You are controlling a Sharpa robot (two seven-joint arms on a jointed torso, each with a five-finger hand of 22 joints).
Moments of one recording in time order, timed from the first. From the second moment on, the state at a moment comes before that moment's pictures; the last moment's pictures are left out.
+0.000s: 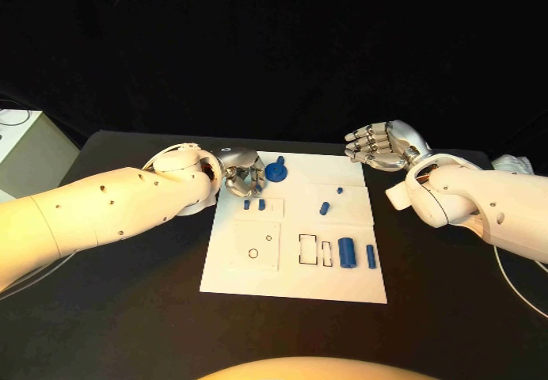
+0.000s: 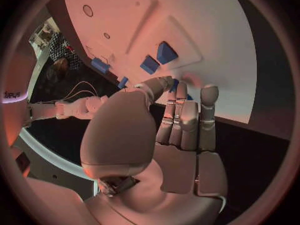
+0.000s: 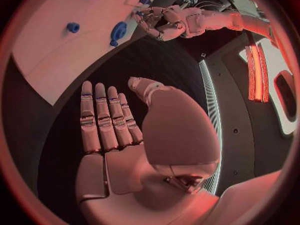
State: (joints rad) left arm 1.28 -0.64 -0.07 1.27 -1.45 -0.10 -0.02; left_hand 1.40 -0.18 0.56 0.00 0.31 0.95 0.14 0.35 0.35 1.00 0.07 0.62 0.16 1.26 0.01 1.40 0.95 0.17 1.05 0.12 1.16 0.83; right arm 1.31 -0.84 -0.16 1.38 -0.57 -0.51 0.28; right_hand 1.36 -0.22 0.52 0.13 0.27 0.80 0.20 0.30 0.19 1.01 0.17 0.15 0.06 0.97 0.14 0.16 0.30 0.18 0.98 0.25 0.06 0.14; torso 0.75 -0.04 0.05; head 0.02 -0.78
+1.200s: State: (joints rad) left arm 1.27 -0.66 -0.07 1.27 -1.44 -0.12 -0.02; left_hand 1.38 -0.21 0.56 0.00 0.31 0.80 0.14 0.24 0.30 0.96 0.07 0.67 0.21 1.23 0.01 1.41 0.91 0.17 1.02 0.11 1.12 0.79; right arm 1.31 -0.84 -0.16 1.37 -0.65 -0.48 0.24; right_hand 1.40 -0.22 0.50 0.03 0.25 0.87 0.19 0.29 0.19 1.10 0.14 0.13 0.06 1.21 0.06 0.24 0.32 0.18 1.19 0.16 0.18 0.16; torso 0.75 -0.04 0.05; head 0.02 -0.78
